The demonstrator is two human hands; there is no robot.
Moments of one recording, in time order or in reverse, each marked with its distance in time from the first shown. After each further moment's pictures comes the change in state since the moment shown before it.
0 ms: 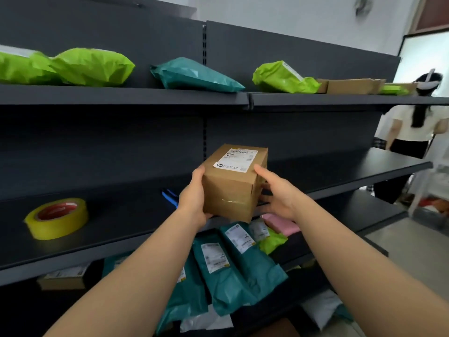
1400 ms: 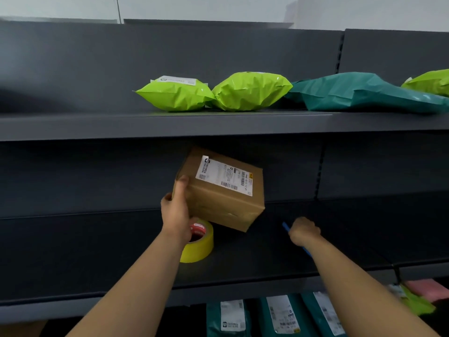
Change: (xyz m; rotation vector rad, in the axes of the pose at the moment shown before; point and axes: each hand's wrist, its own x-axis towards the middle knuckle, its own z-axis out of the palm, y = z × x) left_hand 0.071 0.154 -0.276 -0.117 0.359 0.378; right_hand 0.190 0.074 0.240 -1.296 0.247 0.176
